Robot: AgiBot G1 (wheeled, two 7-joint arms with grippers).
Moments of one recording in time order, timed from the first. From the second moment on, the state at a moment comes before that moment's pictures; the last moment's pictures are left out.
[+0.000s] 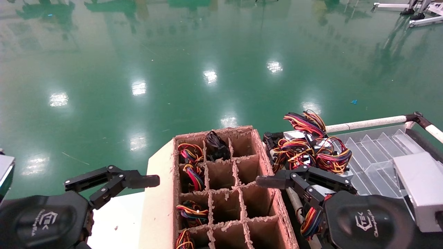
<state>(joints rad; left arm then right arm) -1.08 0.60 0.31 -1.28 0.71 1.48 -0.17 1.08 -0.61 -0.28 1.28 -0.73 -1.50 0.18</state>
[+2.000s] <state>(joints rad) -1.08 0.60 0.32 -1.28 0.71 1.48 -0.17 1.45 -1.03 -0.63 0.98 -1.37 -1.43 0.09</state>
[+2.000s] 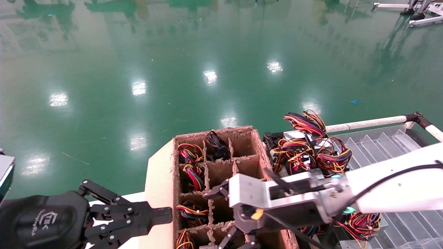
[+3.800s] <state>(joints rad) -1.08 0.60 0.32 -1.28 0.70 1.48 -0.17 1.52 -1.13 -0.66 0.86 -1.46 -1.38 0.01</state>
